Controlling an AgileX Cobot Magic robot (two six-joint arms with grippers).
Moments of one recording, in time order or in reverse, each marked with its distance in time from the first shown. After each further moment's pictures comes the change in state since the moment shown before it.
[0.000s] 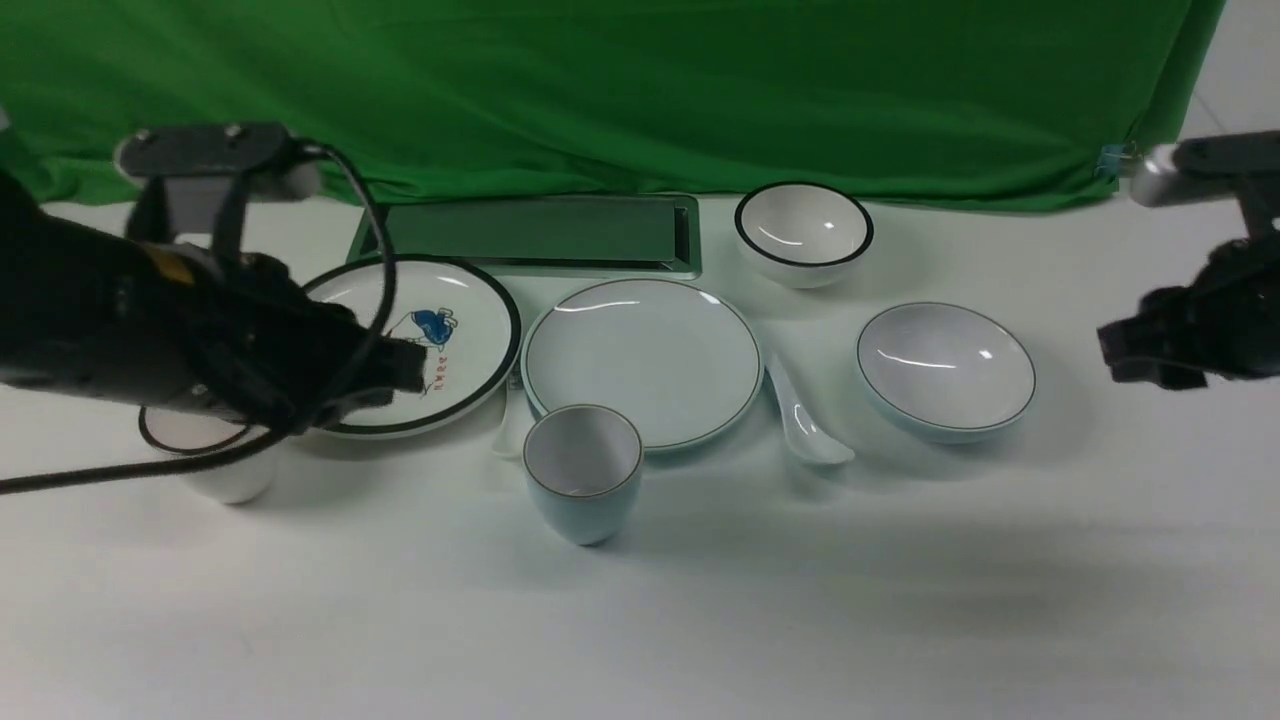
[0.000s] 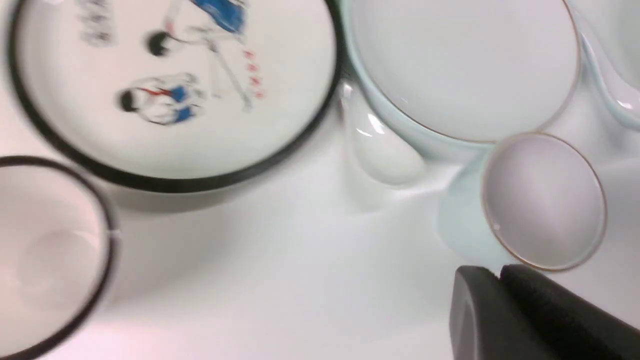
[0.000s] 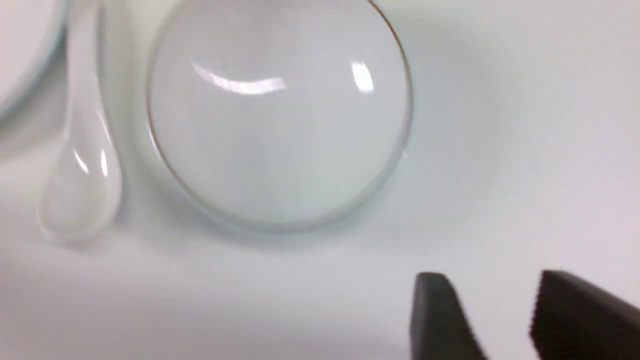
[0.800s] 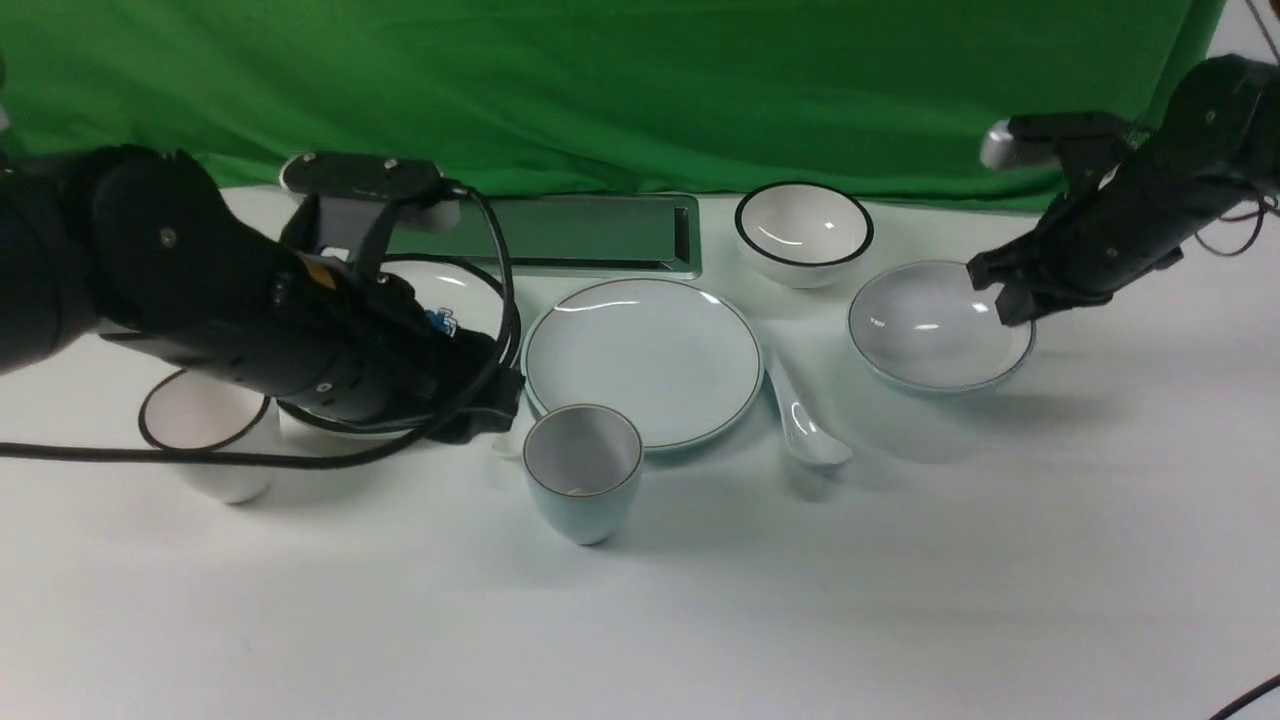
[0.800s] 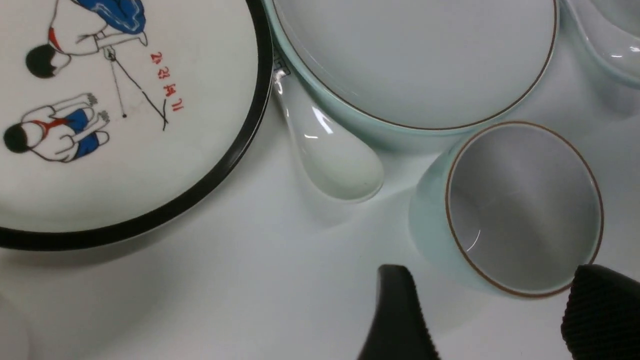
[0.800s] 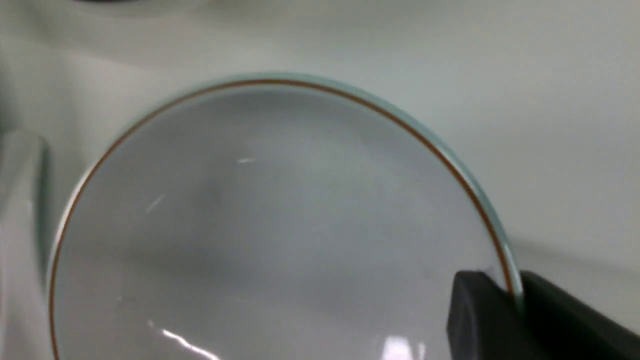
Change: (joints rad) right arm 0.027 0.446 -0.531 0.025 0.199 0.006; left arm -0.073 0.154 -0.071 -0.001 -0.028 0.039
